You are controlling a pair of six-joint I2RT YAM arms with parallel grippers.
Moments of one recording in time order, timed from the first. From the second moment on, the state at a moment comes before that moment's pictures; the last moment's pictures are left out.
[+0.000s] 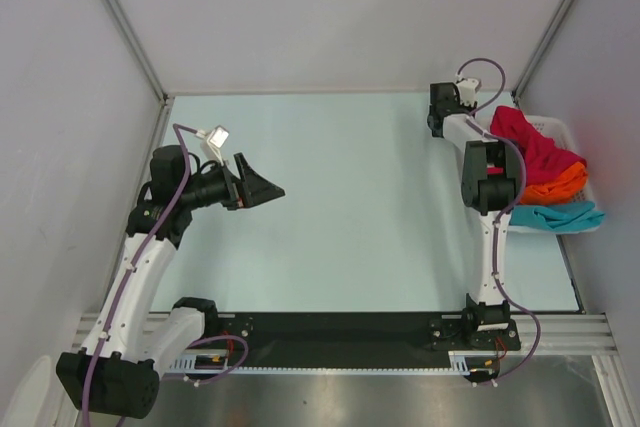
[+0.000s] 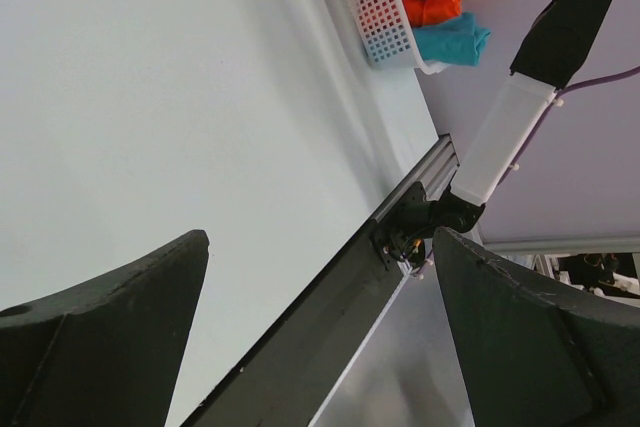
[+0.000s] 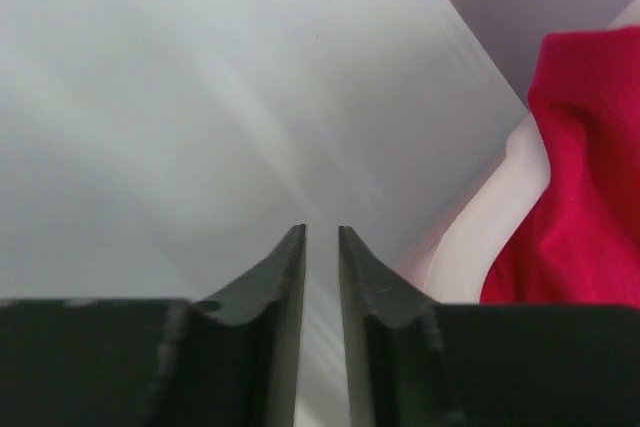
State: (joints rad) left arm -0.11 0.91 0.90 -0.47 0.84 -0.51; right arm 0.07 2.38 1.86 -0.24 0.87 0.23
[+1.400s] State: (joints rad) left arm -0.10 1.36 1.12 -0.21 0.72 -0.68; right arm 0.60 1.06 1.02 -0.82 0.67 0.80
